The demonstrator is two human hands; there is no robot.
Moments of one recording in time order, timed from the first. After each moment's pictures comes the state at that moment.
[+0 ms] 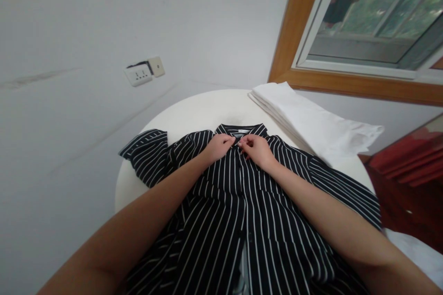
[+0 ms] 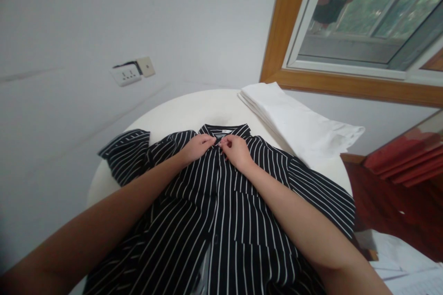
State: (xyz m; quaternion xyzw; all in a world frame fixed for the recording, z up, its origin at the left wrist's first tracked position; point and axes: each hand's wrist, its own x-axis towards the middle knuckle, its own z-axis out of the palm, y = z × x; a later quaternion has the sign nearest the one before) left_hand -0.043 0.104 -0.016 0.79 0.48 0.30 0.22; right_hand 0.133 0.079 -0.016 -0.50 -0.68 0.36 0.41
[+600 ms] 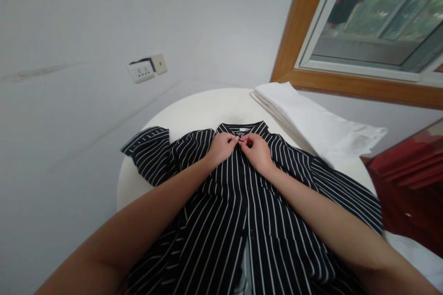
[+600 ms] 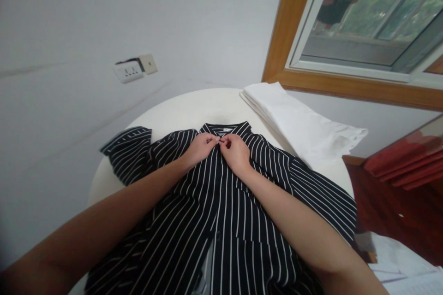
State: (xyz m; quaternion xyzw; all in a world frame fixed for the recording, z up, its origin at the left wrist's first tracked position) left_hand -0.030 0.099 -0.022 0.75 0.52 0.35 0.21; right_hand 0.118 0.067 -0.014 -0.58 -0.69 0.19 0.40
